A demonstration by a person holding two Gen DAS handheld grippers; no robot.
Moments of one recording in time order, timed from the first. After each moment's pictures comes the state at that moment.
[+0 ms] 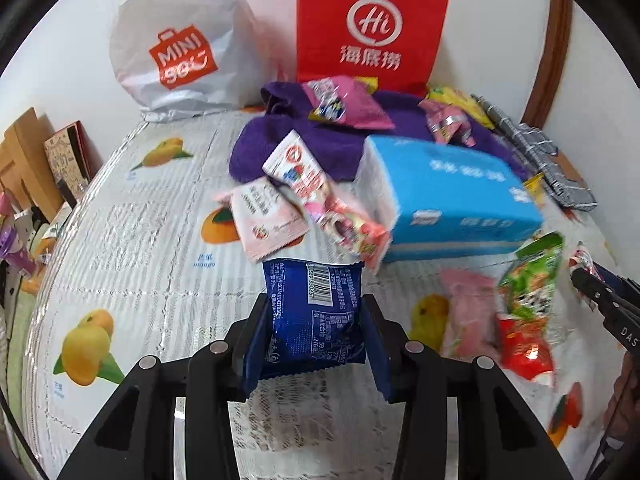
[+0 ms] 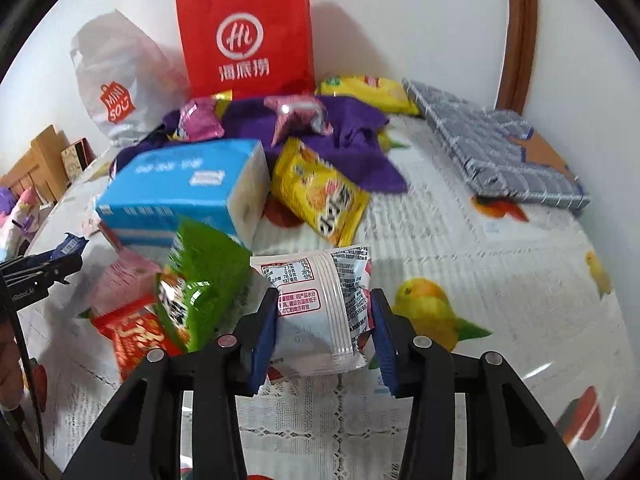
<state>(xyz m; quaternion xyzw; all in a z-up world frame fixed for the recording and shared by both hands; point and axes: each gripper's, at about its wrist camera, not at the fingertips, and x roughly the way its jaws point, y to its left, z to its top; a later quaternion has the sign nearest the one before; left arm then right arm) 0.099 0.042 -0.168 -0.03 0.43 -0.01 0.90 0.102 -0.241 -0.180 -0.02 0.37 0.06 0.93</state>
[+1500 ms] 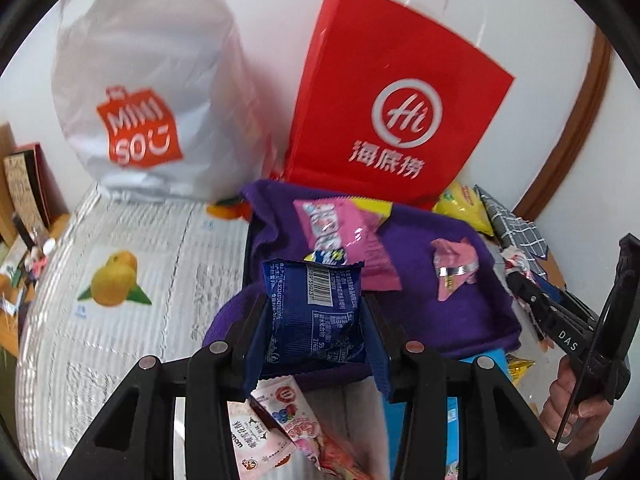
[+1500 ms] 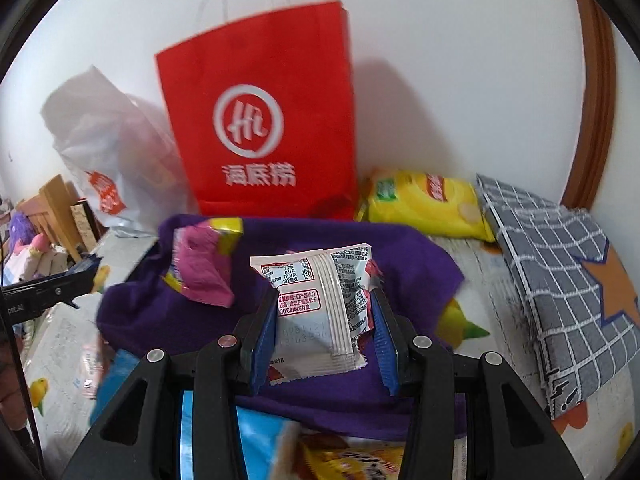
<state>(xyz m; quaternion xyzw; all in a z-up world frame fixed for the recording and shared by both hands) 0.247 0.080 -0.117 -0.12 0.40 -0.04 0.91 0.283 -0.200 -0.130 0.00 0.32 0.11 0.94</state>
